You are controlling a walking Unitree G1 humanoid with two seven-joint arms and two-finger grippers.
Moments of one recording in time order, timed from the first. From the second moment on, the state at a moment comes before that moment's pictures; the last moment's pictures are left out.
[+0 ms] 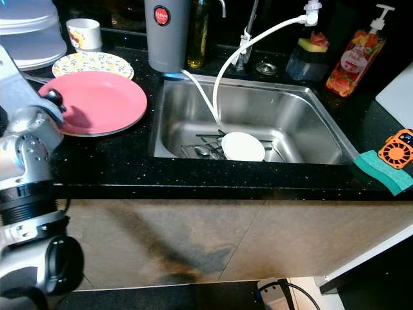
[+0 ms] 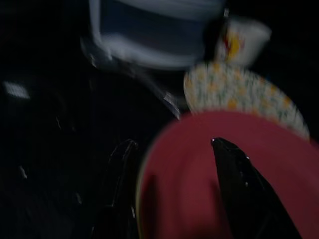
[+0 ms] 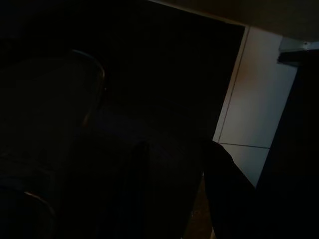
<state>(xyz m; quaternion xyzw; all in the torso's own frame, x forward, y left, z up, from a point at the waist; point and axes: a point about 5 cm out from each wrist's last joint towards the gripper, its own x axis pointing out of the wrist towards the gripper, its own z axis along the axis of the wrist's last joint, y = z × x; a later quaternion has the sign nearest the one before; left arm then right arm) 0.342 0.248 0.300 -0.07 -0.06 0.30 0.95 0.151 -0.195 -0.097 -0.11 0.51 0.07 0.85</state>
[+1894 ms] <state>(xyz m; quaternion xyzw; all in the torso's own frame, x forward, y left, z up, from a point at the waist) 0.360 0.287 0.264 -0.16 0.06 0.21 0.96 0.143 -0.228 -0.093 -0.10 0.51 0.01 0.86</state>
